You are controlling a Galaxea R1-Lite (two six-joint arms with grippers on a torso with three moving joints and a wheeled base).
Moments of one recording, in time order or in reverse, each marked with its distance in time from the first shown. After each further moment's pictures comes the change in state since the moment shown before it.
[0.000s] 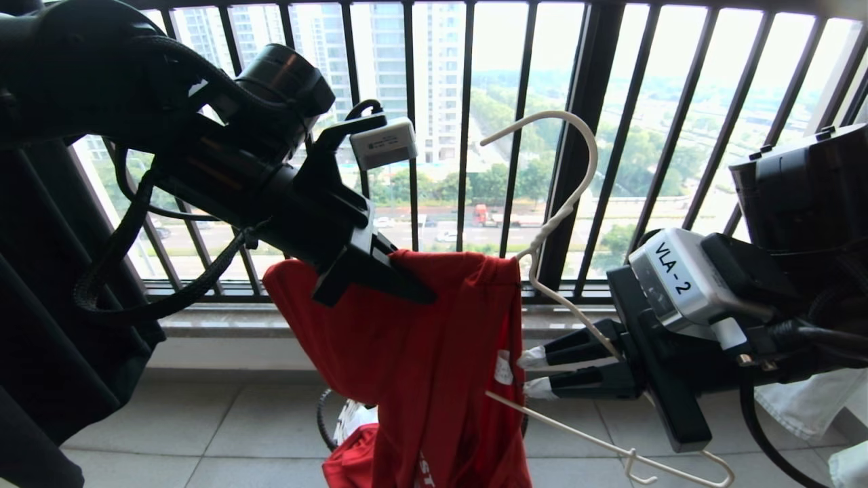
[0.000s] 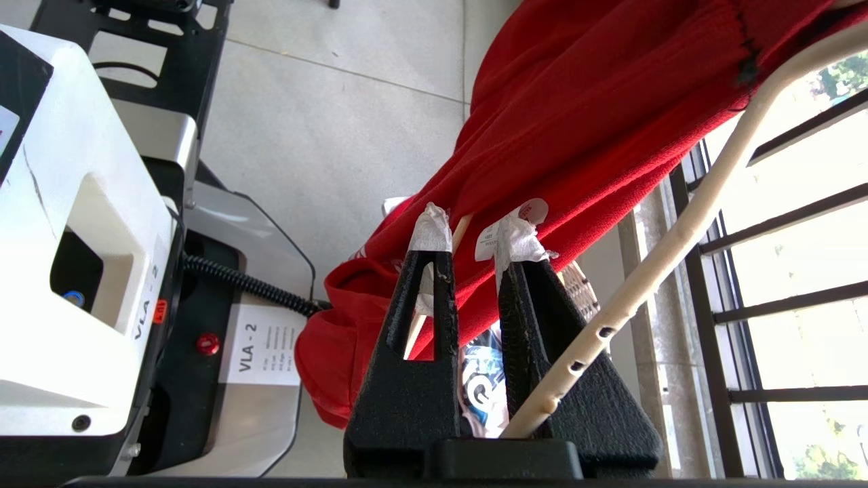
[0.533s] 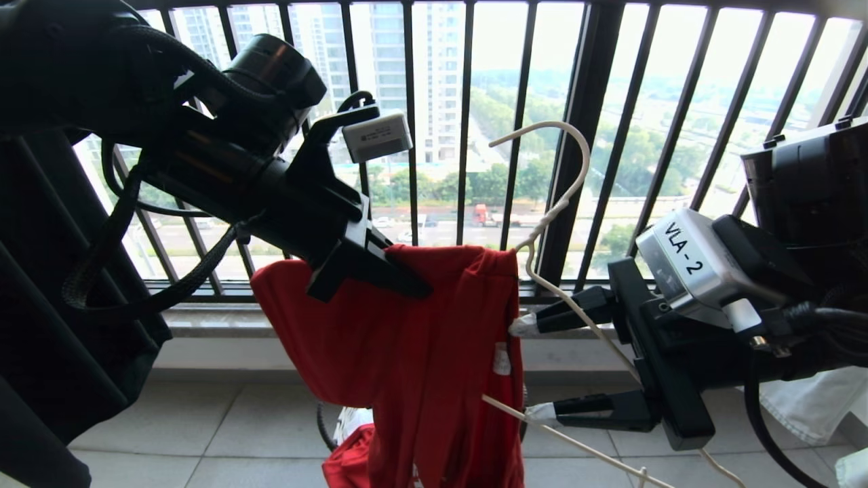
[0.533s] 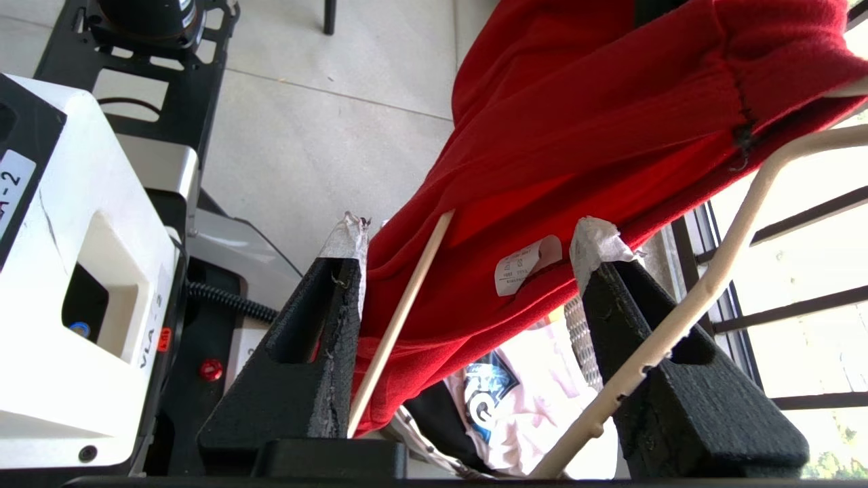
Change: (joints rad) left arm 0.008 -0.022 0.001 -0.001 0.003 -0.009; right arm -0.006 -0.005 -0.002 -0.023 0.001 0.056
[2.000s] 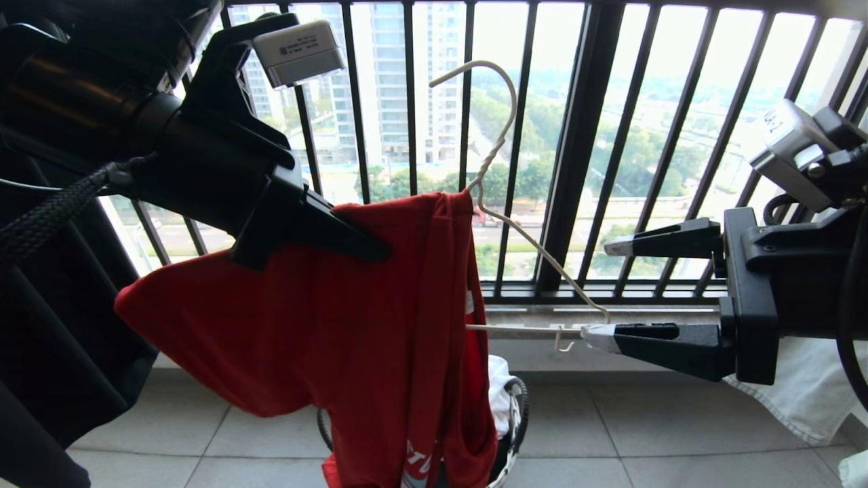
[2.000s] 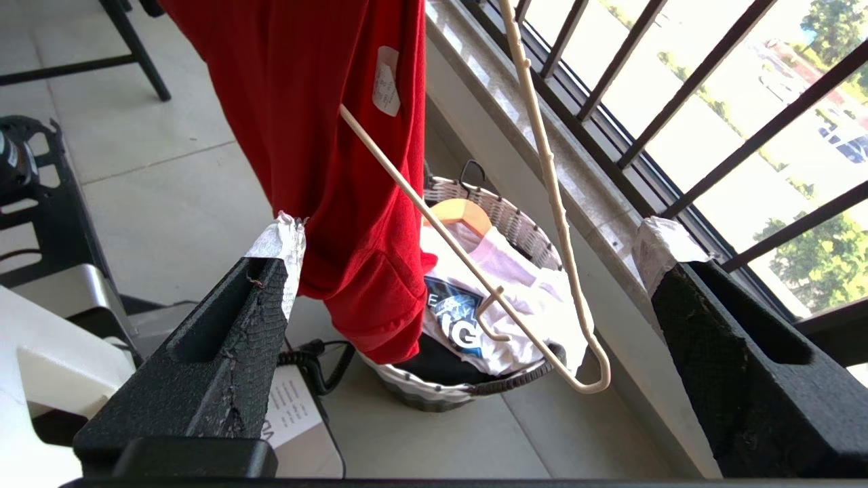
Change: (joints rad) left arm 0.008 -0.171 0.030 0.003 0.109 -0.262; right arm -0.112 -0.157 0.005 0.005 -0.274 0.387
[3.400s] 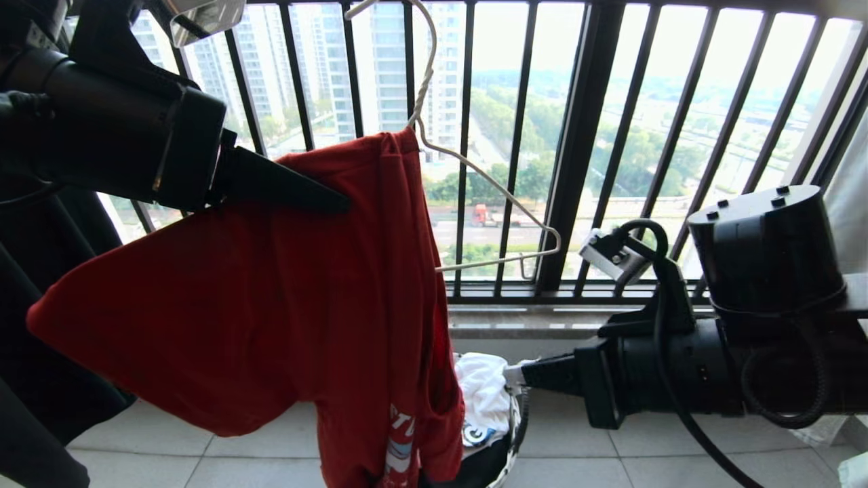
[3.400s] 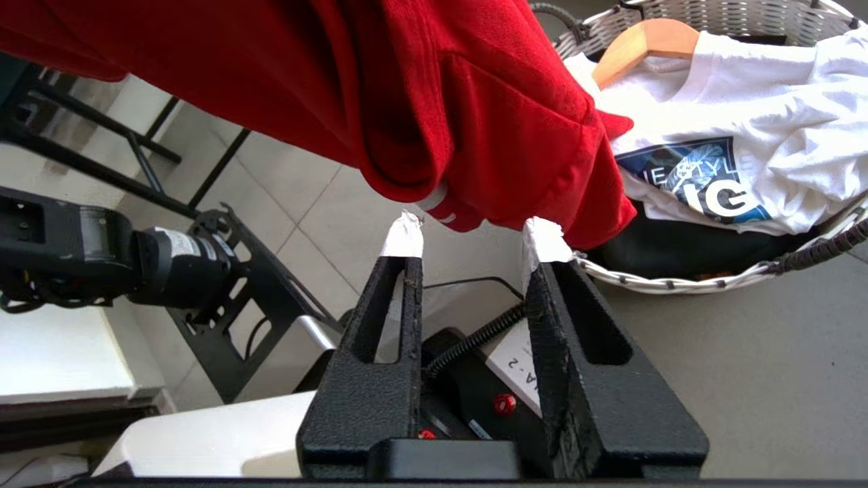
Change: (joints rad) left arm 0.075 -0.152 0.150 -0.198 -0.001 -0.363; right arm 0.188 0.206 0.133 -0.148 -0.116 0.695
